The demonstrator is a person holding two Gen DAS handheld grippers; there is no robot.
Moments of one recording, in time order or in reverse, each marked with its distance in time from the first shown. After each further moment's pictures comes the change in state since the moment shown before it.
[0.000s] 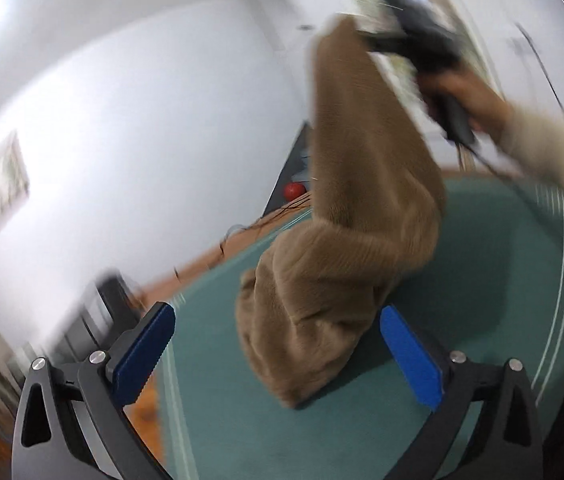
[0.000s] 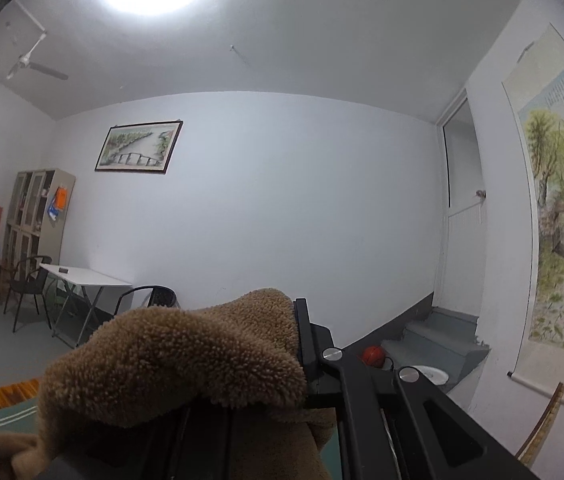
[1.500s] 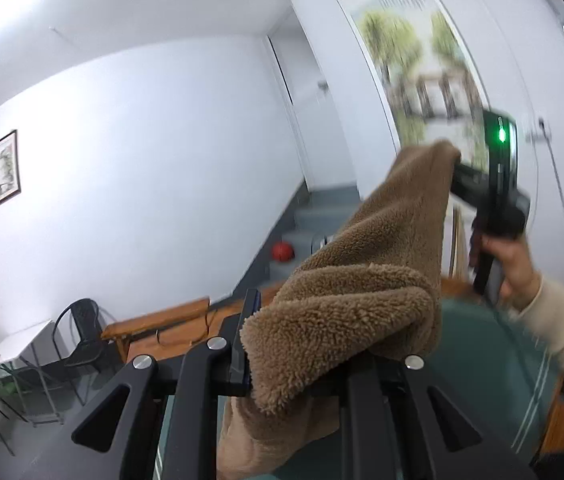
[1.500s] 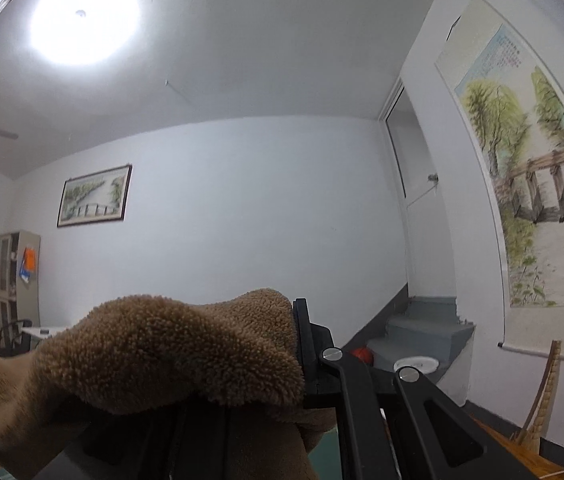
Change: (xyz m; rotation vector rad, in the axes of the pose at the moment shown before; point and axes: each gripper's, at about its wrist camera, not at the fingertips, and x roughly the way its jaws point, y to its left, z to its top) left arm -0.018 0.120 0.142 -0.307 -0.203 -0.061; right arm -0.035 -0.081 0.031 0.195 -0.109 -0.117
